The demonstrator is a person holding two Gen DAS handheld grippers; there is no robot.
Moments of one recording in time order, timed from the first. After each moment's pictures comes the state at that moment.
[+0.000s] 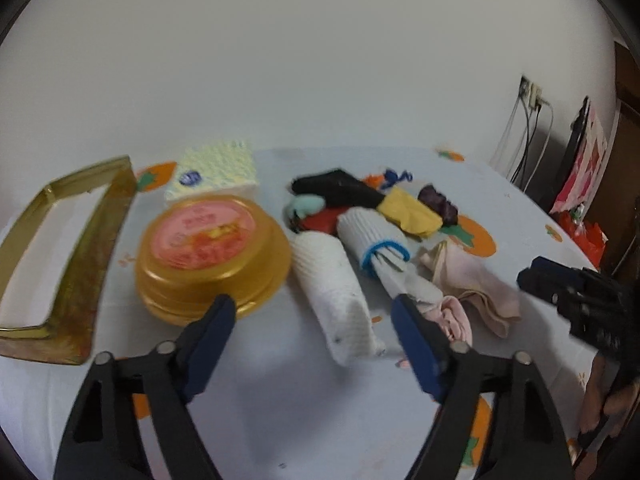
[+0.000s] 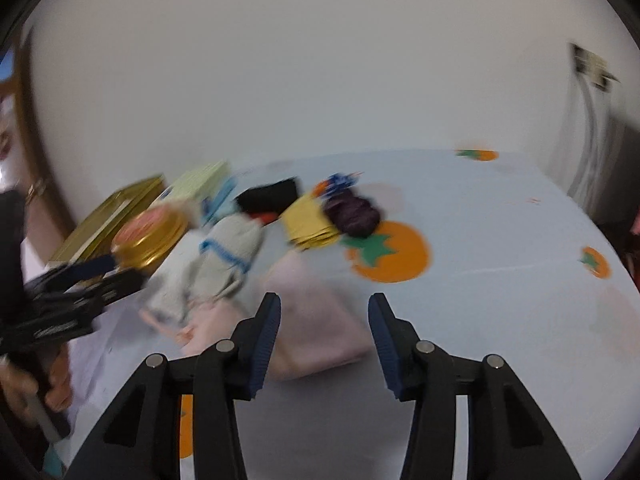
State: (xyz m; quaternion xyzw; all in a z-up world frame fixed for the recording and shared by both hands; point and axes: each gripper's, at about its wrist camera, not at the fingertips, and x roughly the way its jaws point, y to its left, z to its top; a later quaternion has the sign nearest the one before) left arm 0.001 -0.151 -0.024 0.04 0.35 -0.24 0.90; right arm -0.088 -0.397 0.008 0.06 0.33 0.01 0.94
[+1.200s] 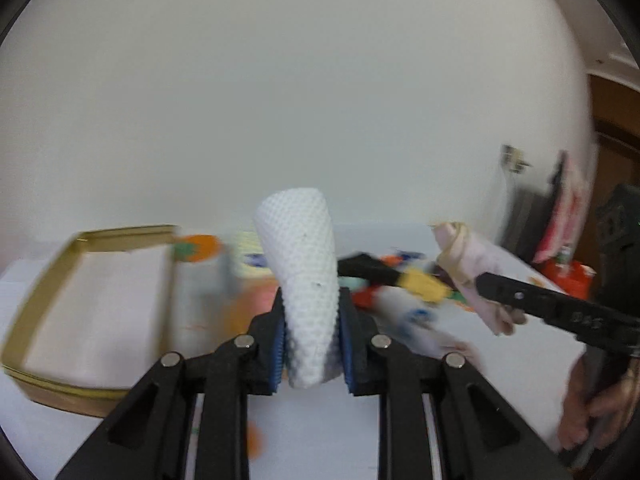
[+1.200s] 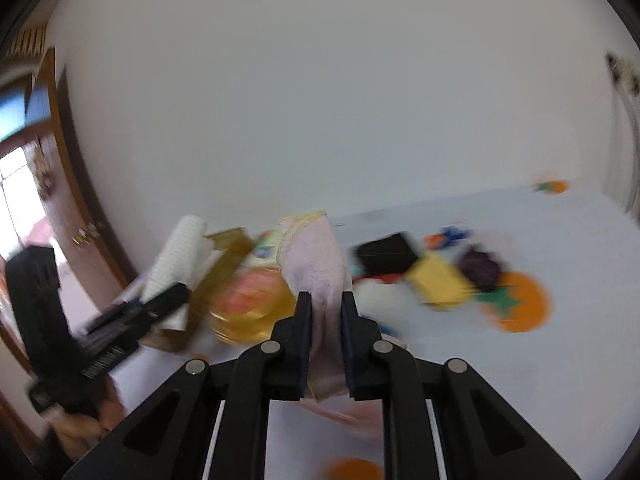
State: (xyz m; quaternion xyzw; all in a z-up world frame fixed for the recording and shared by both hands) left arm -0.001 -0.041 0.021 0.00 0.21 -0.25 0.94; right arm -0.052 -0.321 0.044 0.15 0.25 0.09 0.95
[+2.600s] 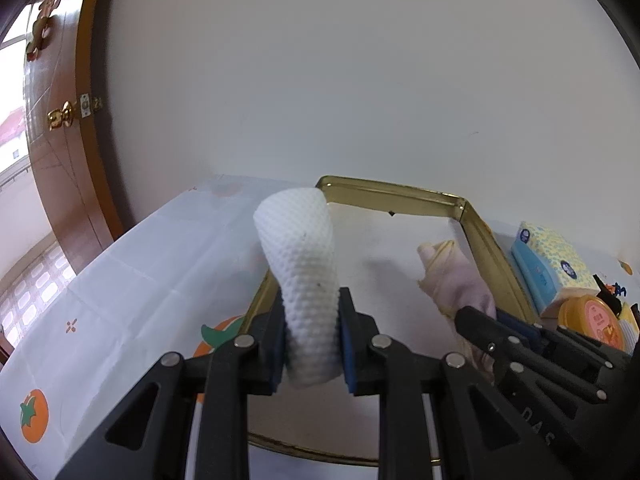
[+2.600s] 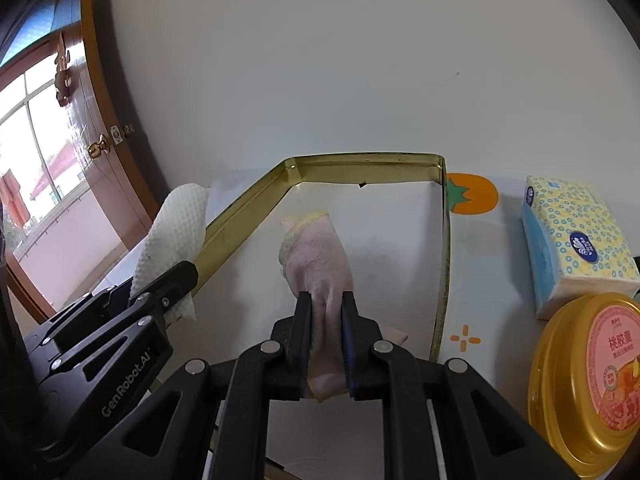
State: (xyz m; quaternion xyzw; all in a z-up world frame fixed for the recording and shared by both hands) left arm 0.108 0.128 -0.018 -0.04 0.29 0.04 0.95; right arm 0.121 -0.048 -0.018 0.04 0.34 0.19 0.92
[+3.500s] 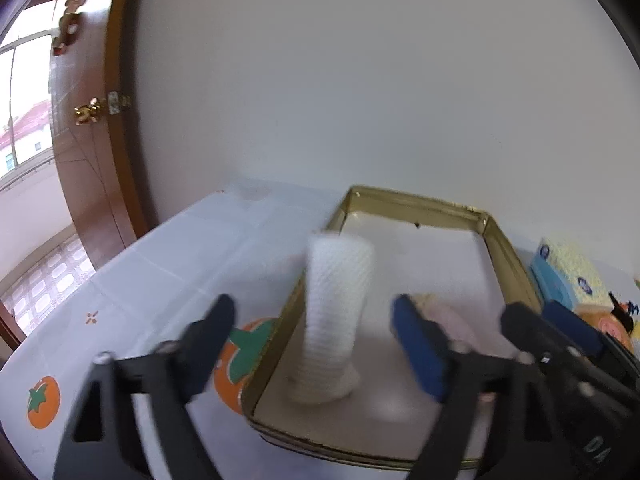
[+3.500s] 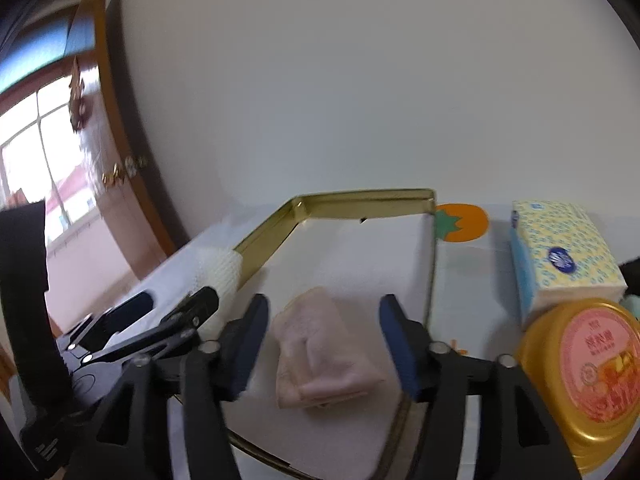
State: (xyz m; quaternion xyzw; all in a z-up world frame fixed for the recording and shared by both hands) left arm 0.093 0.132 -0.014 -0.05 0.27 0.09 0.96; right arm 0.093 -0.068 -0.002 0.08 0.27 0.19 0.94
